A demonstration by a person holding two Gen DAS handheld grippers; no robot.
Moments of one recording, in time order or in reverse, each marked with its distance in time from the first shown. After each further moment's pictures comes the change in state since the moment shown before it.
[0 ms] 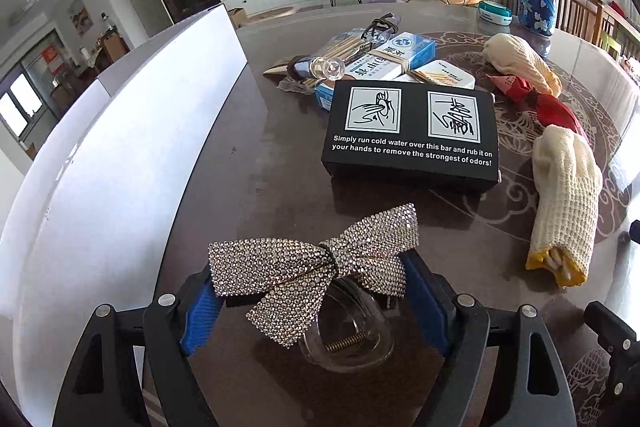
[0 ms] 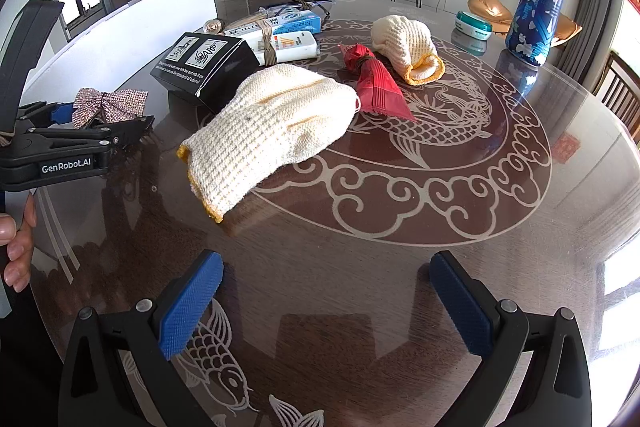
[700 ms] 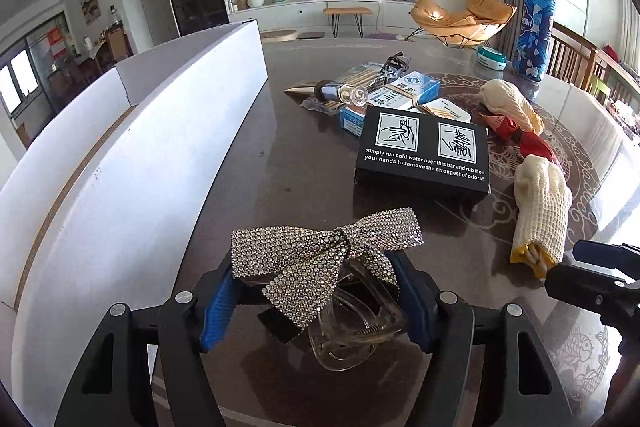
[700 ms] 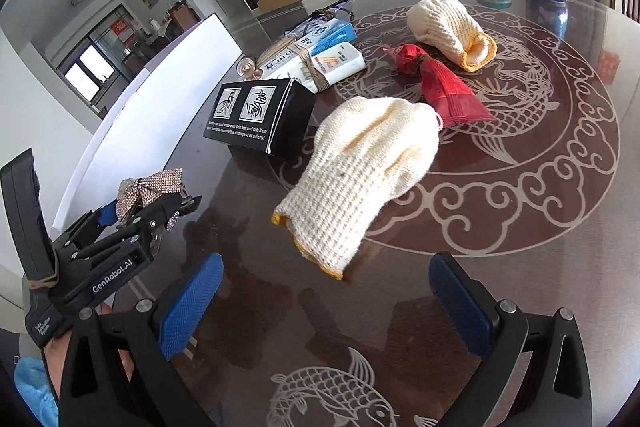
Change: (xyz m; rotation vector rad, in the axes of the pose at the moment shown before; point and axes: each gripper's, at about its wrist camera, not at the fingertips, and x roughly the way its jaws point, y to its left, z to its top) left arm -0.026 0.044 -0.020 -0.119 -0.099 -0.100; right arm 0.007 0.023 0.041 0.271 0.033 0.244
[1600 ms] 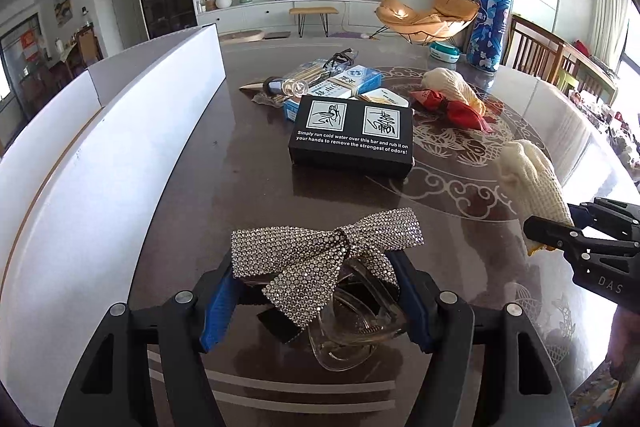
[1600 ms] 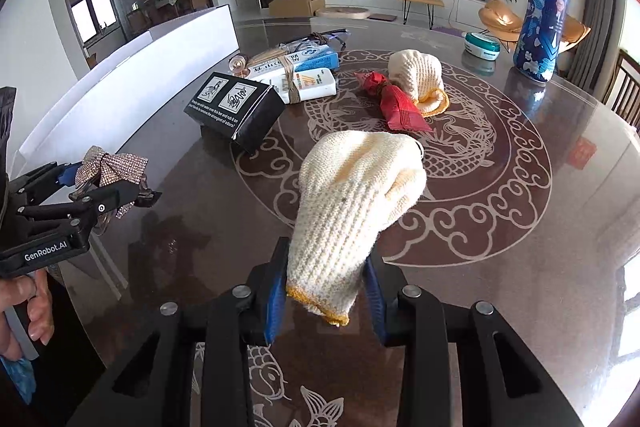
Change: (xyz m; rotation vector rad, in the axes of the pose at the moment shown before) left arm -0.028 -0.028 -0.019 0.034 0.006 -0.123; right arm -0.042 -0.016 -0.029 -0.277 -0.076 -0.169
